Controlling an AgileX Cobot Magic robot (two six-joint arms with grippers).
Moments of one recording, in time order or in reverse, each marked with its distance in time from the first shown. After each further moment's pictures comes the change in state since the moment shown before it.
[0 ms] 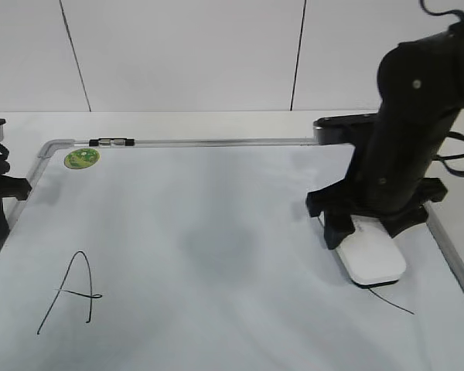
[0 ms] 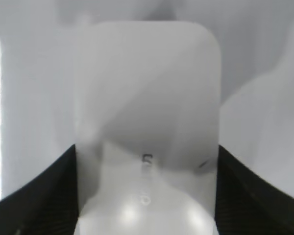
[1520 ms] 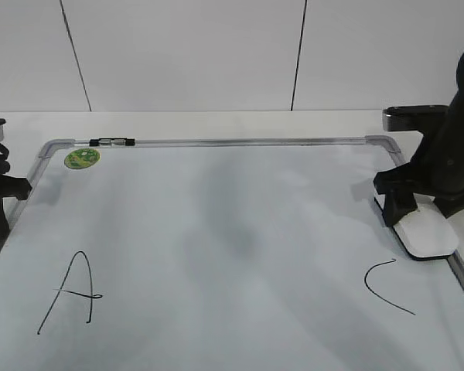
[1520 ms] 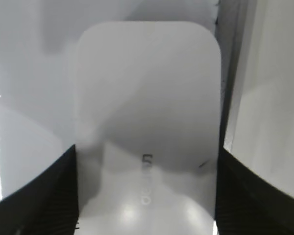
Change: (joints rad) left arm 0.000 0.000 0.000 -0.004 0.002 0.000; right arm -0.327 0.064 -0.029 0.039 -0.068 -0.264
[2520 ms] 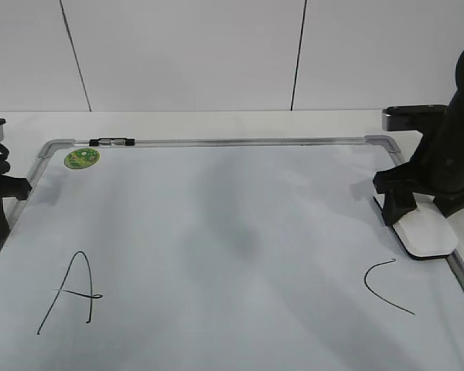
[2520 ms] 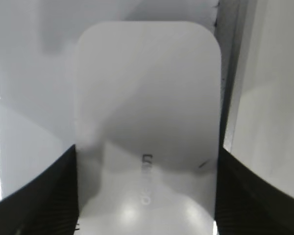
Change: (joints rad) left arm 0.000 0.000 0.000 0.000 0.000 0.000; right arm 0.000 0.009 -0.008 0.000 0.004 -0.002
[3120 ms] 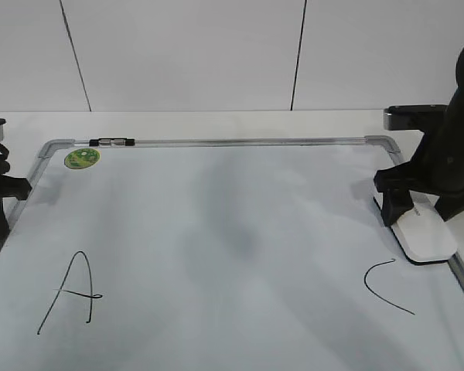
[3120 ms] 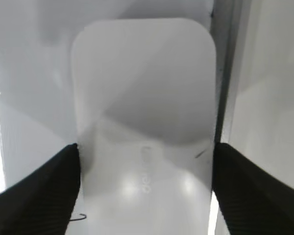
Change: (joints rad) left arm 0.000 0.000 0.000 0.000 0.001 0.000; right arm 0.000 0.000 -0.008 0.000 0.028 0.021
